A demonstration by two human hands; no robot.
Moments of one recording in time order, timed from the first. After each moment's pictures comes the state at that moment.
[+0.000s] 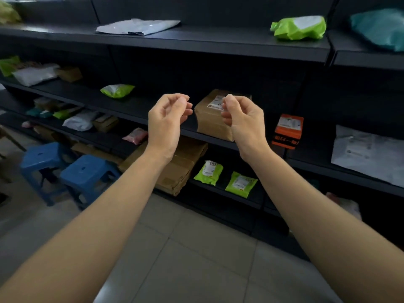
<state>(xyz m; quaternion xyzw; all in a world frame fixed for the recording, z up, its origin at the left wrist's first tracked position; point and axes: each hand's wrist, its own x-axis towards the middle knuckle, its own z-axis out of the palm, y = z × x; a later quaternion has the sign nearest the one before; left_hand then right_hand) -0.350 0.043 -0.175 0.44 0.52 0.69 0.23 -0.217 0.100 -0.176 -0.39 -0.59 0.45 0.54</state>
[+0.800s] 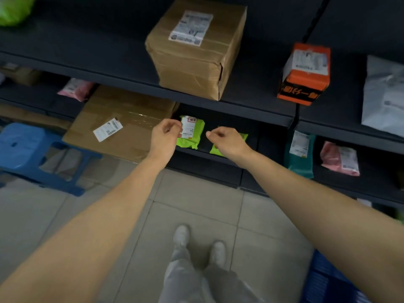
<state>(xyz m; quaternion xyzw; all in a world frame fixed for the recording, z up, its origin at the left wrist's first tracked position) -0.389 0.239 -0.424 0.36 0.69 0.49 0.40 -0.227 0.270 -0.417 -0.59 -0.60 0.50 0.18</state>
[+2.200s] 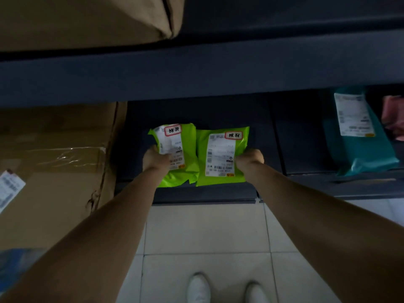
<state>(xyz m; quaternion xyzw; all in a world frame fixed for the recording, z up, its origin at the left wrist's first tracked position) -0.401 0.452 -0.750 0.42 0.81 0.17 0.36 -0.185 0.437 -0.761 -0.84 -0.29 0.45 0.12</state>
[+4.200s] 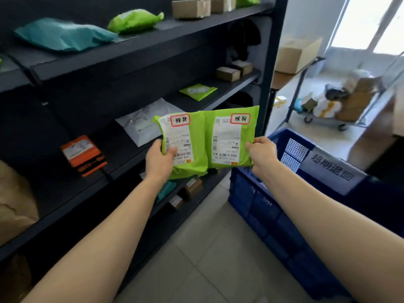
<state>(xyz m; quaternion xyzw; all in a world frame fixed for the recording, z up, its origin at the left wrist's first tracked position) -0.059 0.108 -0.276 0.76 0.36 0.29 0.45 0.089 -0.059 -0.278 -0.70 0.06 0.17 0.69</state>
